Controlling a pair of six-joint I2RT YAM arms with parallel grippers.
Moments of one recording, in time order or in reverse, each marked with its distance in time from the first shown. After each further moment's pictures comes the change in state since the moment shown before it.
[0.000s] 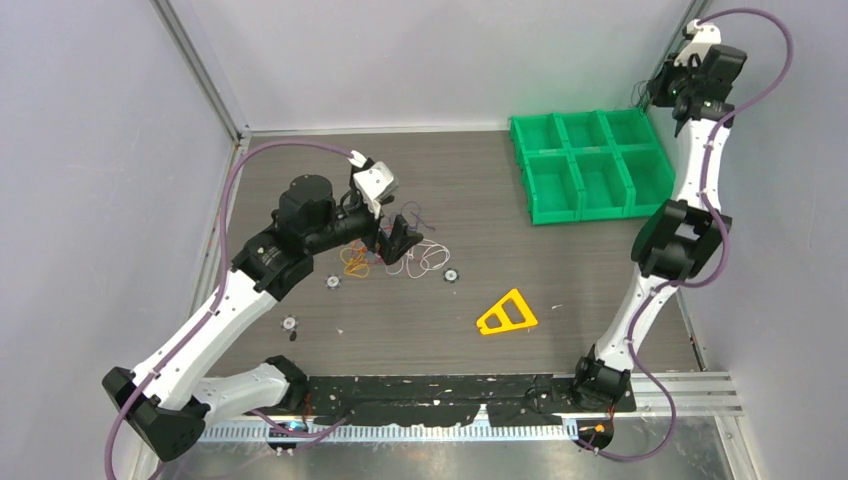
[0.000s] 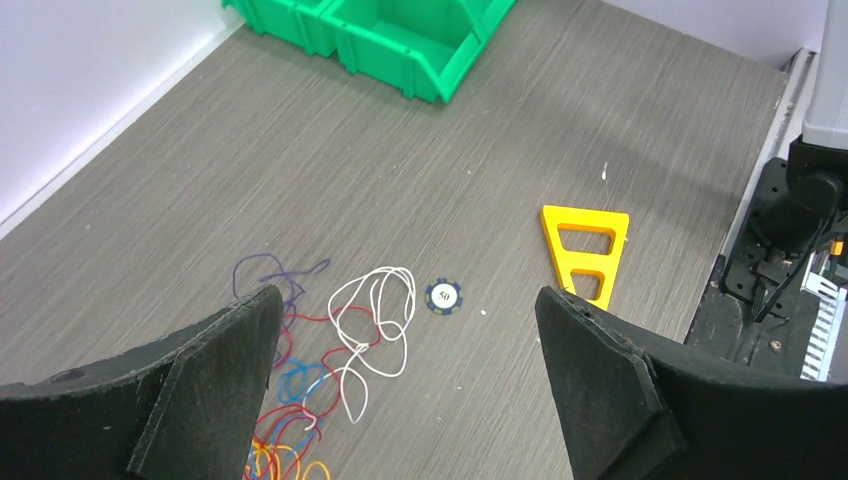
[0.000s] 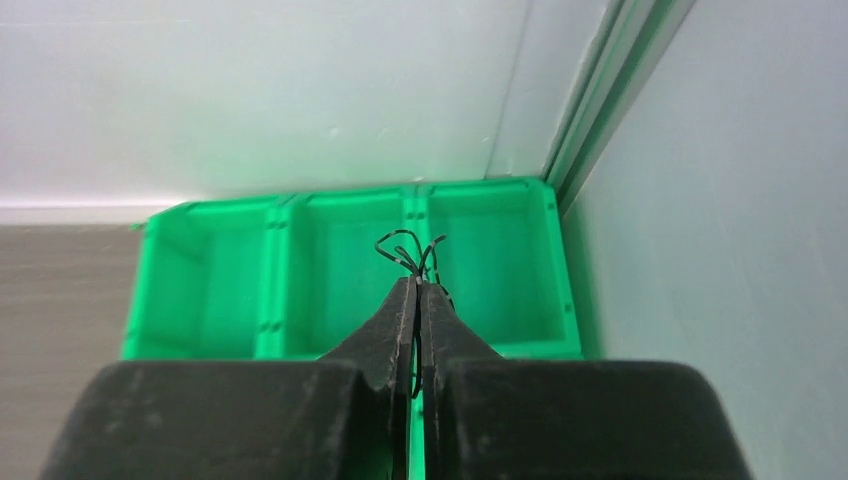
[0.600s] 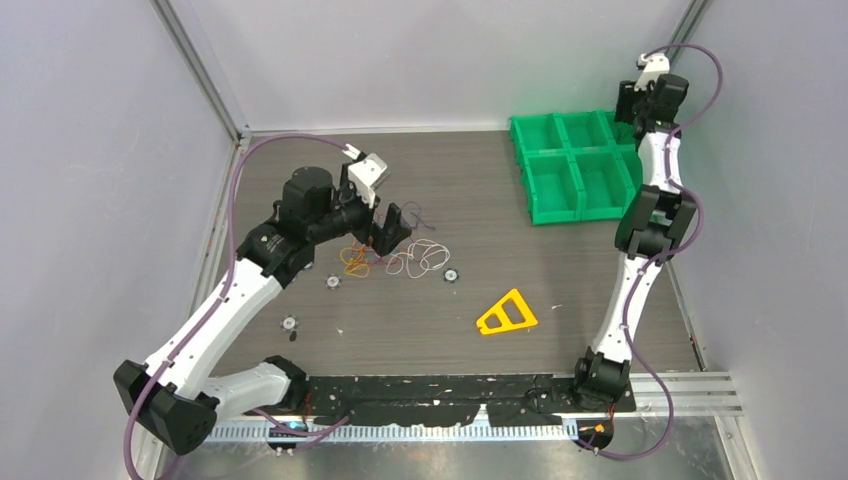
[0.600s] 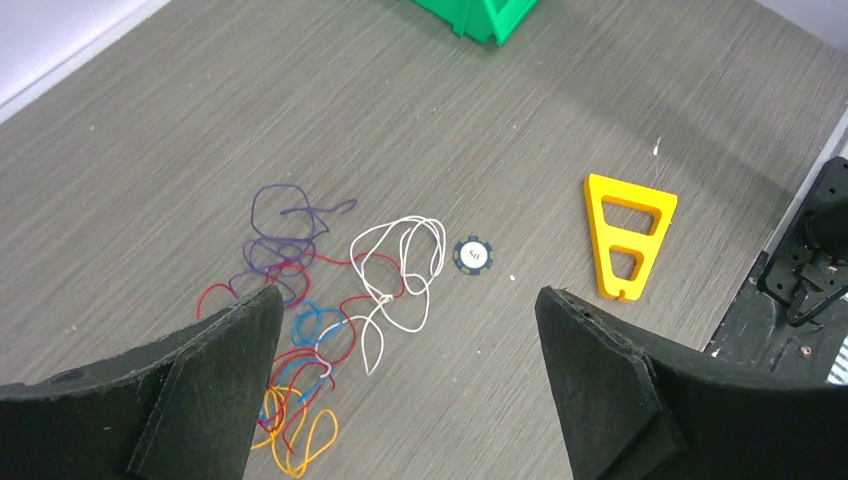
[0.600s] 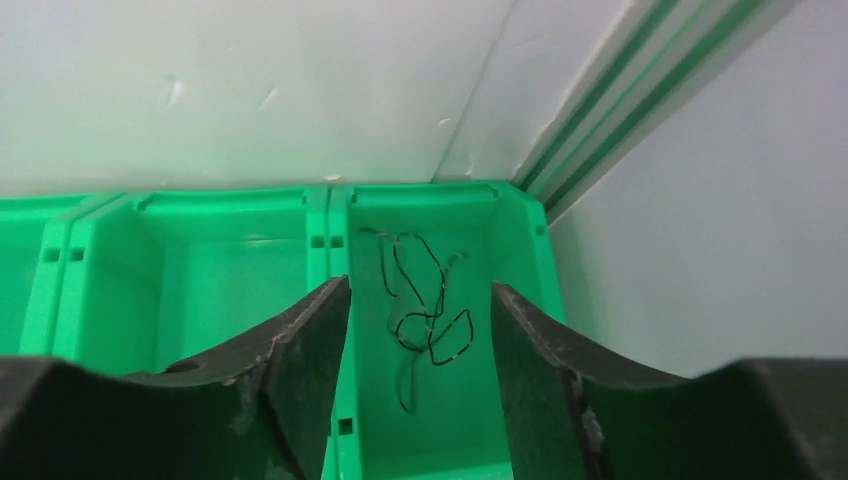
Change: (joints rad) left arm 0.110 0.052 -0.011 -0.052 -0.001 -0.031; right arm 0.057 0.386 0.093 0.332 0.191 -0.124
